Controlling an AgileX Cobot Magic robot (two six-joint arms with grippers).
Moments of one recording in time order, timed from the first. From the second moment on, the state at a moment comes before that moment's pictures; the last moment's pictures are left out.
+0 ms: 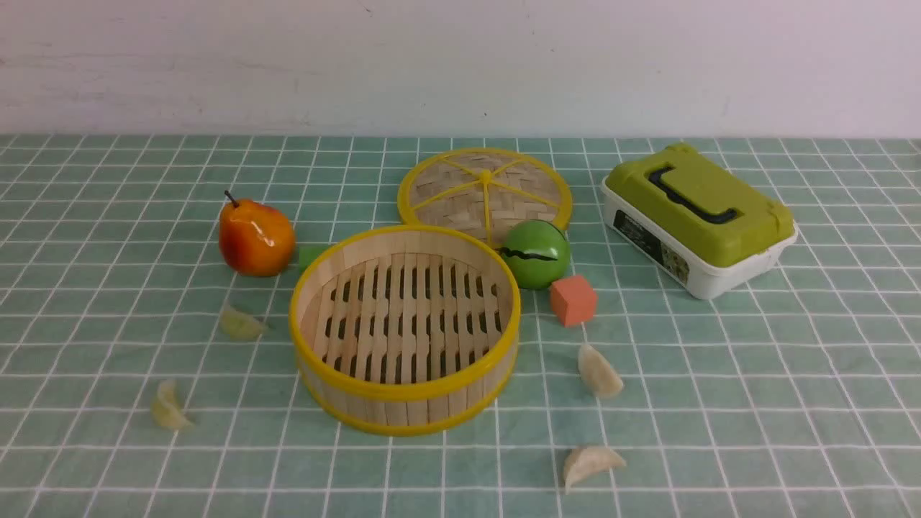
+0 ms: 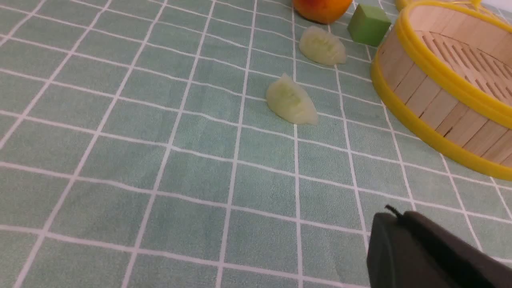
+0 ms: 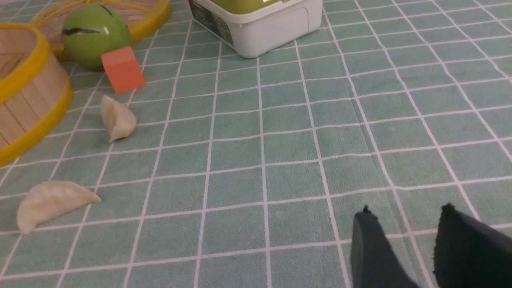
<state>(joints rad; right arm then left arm) 0.01 -0.01 0.02 0.02 0.39 0.17 -0.04 -0.01 0.03 -0.07 0.40 -0.23</state>
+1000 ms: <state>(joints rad) 0.01 -0.01 0.02 0.02 0.39 0.17 -0.04 -0.01 0.03 -0.06 0.40 -0.23</state>
